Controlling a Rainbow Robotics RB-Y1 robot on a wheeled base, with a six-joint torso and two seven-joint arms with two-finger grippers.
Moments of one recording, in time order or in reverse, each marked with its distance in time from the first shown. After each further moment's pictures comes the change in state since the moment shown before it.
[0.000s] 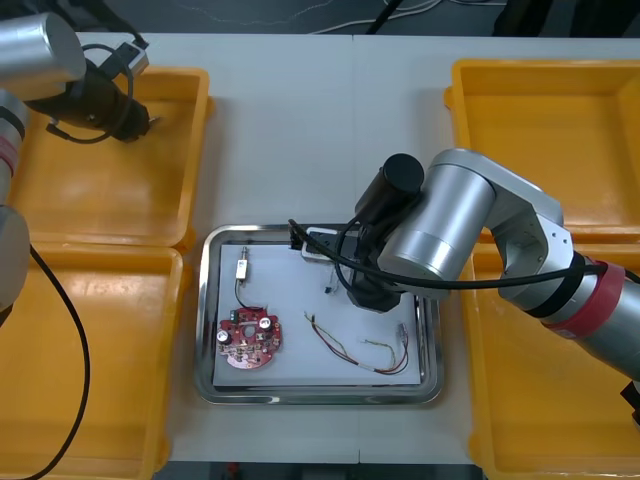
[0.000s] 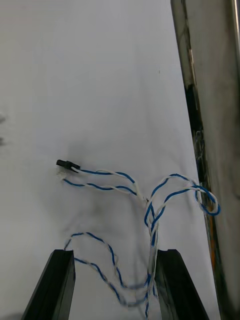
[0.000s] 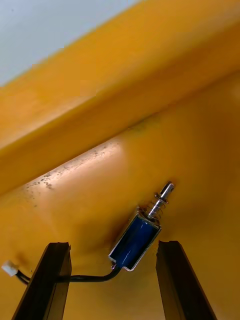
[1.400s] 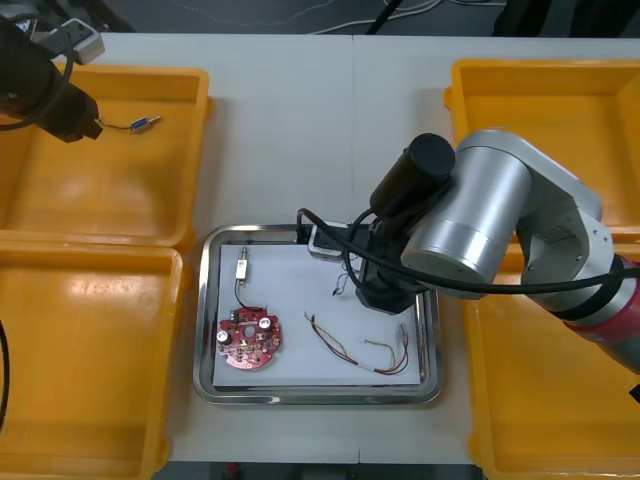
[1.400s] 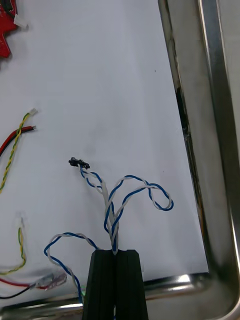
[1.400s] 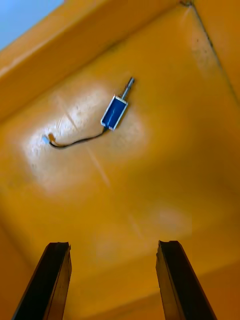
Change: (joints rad) right arm 0.025 -0.021 -0.073 -0.145 -0.028 0.119 -0.031; left arm 0.244 0.093 0.042 -0.772 -0.001 0.632 0.154
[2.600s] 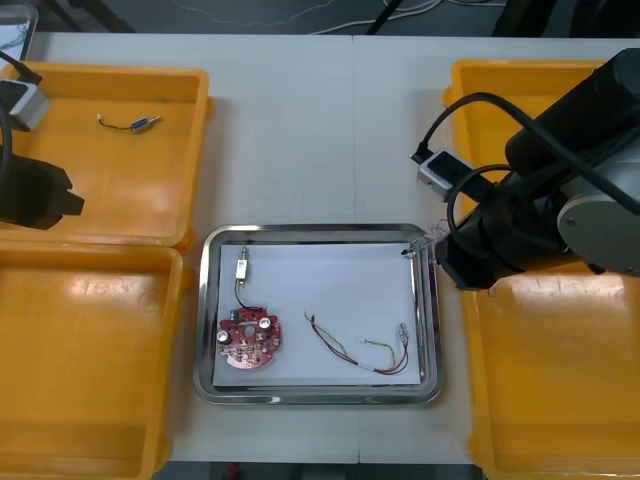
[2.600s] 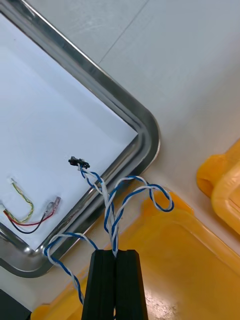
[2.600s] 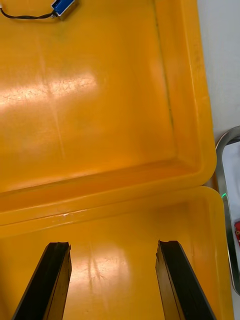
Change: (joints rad) right arm 0.147 -0.106 -0.385 -0.282 -0.123 0.257 -0.448; left arm 0.473 0.113 0.105 -0.824 0.328 0.268 0.684
